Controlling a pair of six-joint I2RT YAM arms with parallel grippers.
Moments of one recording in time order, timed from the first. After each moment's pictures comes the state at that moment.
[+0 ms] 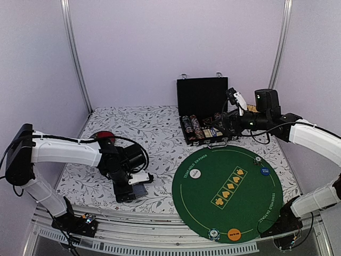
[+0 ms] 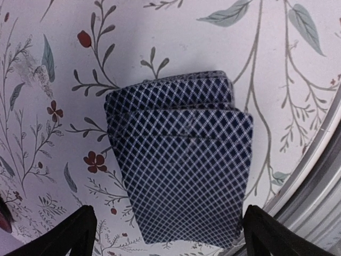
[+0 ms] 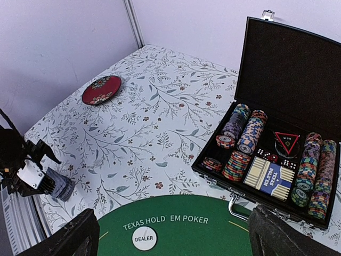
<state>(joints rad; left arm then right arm) -0.96 1.56 0.93 -0.86 -0.11 0.31 0.48 1.29 1.02 -0.17 -0.37 0.02</state>
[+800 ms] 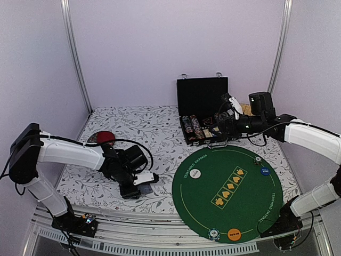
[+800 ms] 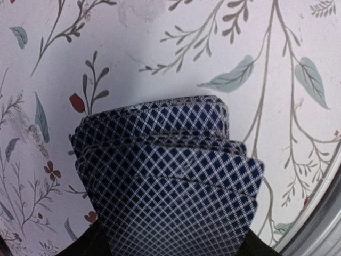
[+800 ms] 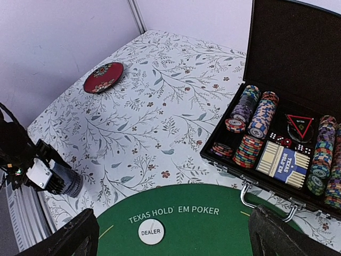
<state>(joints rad) -0.93 1.60 0.85 -0.63 -0.02 0.36 0.50 1.35 1.02 -0.19 -0.38 0.04</state>
